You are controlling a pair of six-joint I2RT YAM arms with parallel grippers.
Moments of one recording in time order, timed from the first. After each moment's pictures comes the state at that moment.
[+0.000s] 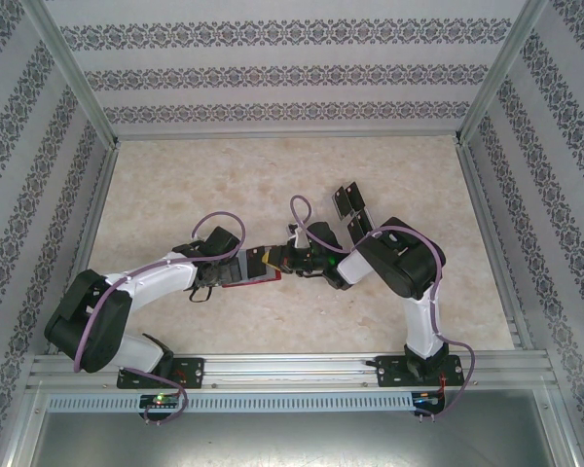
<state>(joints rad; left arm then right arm) -0.51 1.42 0.68 -0.55 -0.27 -0.74 0.68 2.04 0.74 0.87 -0.64 1.18</state>
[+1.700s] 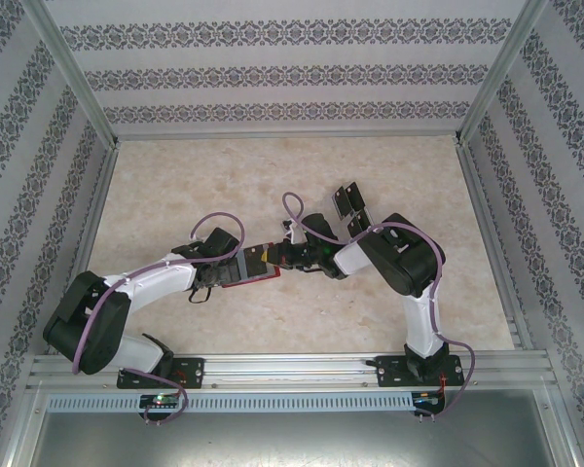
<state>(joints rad) -0.51 1.41 0.67 -0.54 -0.28 -0.75 0.64 2.06 0.85 0.64 -0.69 0.96</state>
